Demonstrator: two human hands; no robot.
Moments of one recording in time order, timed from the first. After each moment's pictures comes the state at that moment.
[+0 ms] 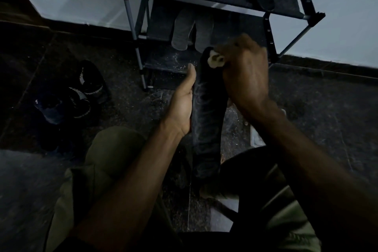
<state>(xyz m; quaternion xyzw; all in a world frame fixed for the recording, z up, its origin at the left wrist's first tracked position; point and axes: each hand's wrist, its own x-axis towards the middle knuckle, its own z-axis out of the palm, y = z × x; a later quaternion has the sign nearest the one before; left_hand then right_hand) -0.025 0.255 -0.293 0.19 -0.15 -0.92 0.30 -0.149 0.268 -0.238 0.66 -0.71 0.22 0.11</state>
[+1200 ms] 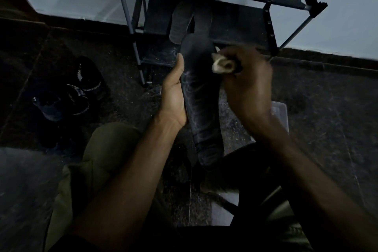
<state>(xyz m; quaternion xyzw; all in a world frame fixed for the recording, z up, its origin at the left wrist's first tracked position) -0.020 0.249 -0.288 0.17 -0.19 -0.90 0.35 -0.138 0.300 -0.243 0.58 -0.70 0.42 -0.03</state>
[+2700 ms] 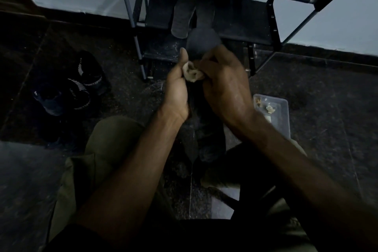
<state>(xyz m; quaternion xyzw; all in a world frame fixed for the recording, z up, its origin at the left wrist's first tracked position) -0.016 0.256 -0.273 0.25 -0.14 -0.88 0.37 -0.110 0.294 -0.254 0.70 -0.66 0.28 0.04</state>
